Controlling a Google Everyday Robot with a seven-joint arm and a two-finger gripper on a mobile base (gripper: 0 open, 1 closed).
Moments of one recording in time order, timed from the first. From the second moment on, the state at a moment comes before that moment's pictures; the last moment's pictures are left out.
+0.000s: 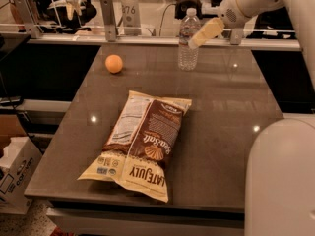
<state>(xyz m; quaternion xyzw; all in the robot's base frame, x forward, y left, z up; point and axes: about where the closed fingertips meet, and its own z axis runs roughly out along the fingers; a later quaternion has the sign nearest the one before) 0.779 -0.152 0.940 -0.44 0.81 0.11 0.39</state>
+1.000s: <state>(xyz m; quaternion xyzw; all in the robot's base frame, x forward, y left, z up) 0.789 -0.114 0.947 -0.43 0.78 0.15 0.44</state>
